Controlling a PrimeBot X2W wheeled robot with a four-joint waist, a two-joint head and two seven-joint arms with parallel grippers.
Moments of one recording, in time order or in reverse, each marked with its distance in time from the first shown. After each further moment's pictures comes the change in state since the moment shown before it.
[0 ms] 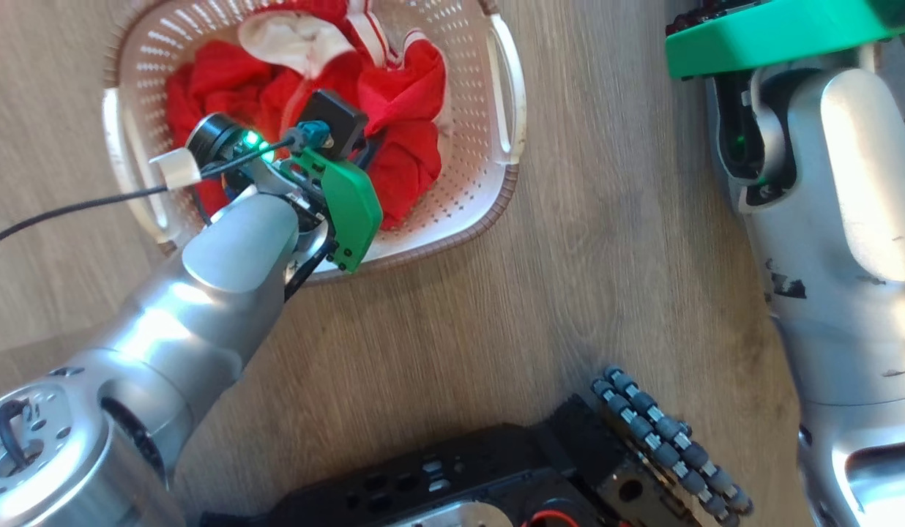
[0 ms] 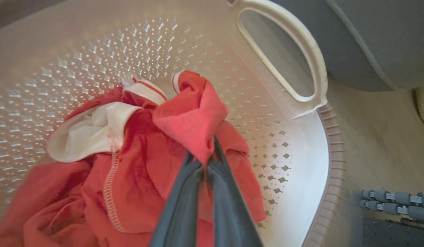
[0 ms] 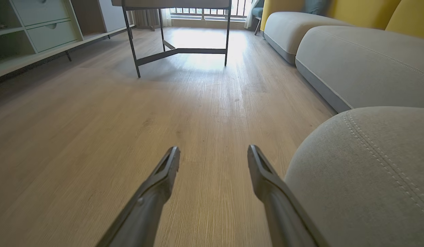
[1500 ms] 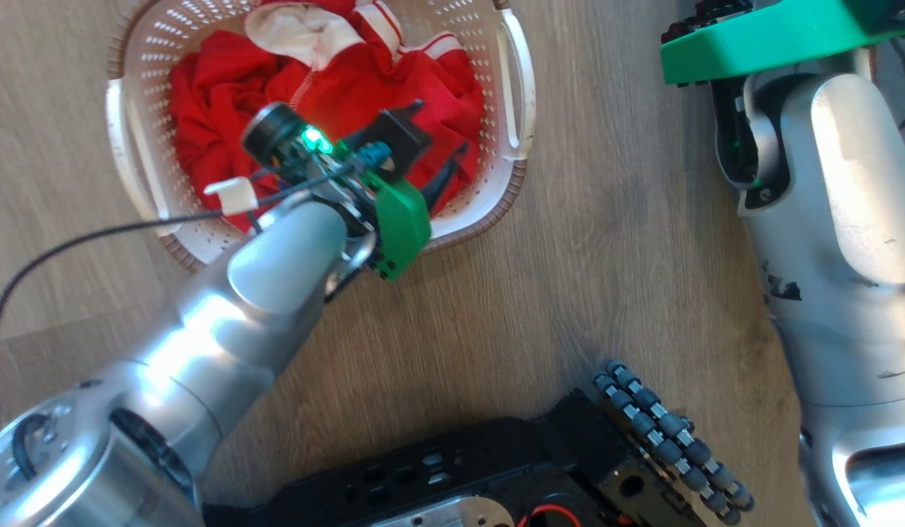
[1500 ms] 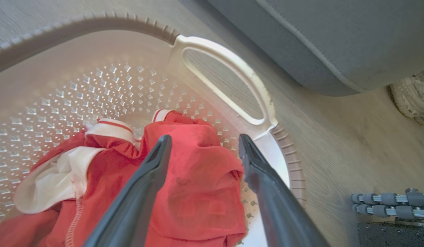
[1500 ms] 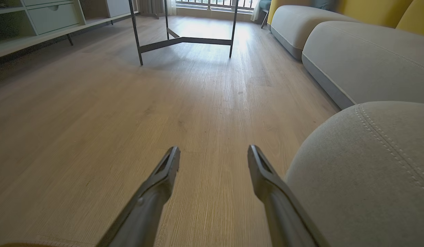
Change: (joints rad) left arm 0.058 -0.038 0.162 -0.129 0.285 0.000 -0.009; right arm 0.004 -0.004 0.007 0.013 -0.045 0.000 0.000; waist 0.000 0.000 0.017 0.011
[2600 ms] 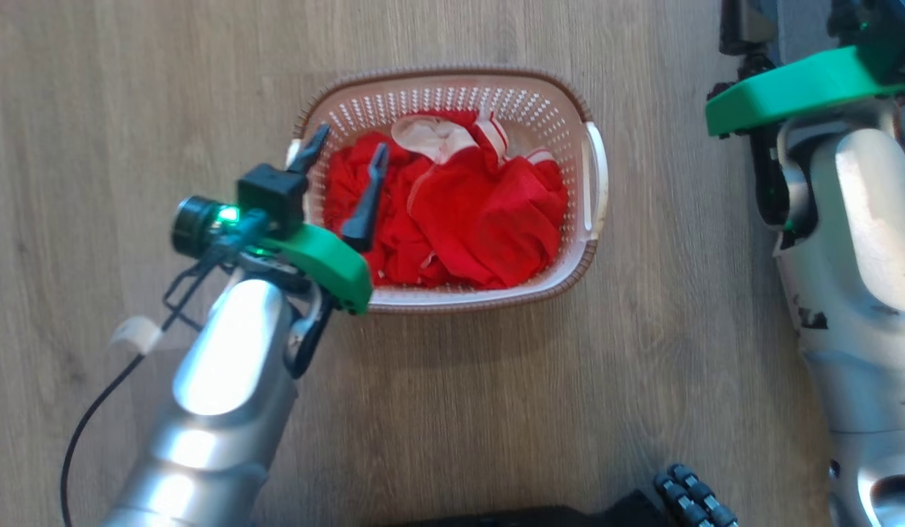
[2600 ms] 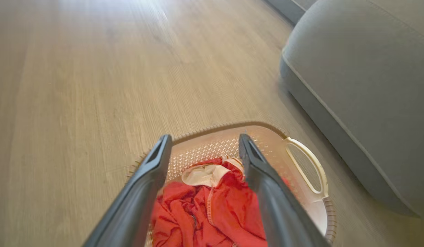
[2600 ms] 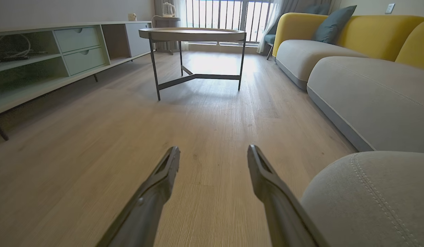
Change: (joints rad) left arm 0.438 -0.033 0.771 -0.362 0.333 0.000 0.001; right arm 0.110 -0.076 -0.056 0.076 0.003 0.000 0.000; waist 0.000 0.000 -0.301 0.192
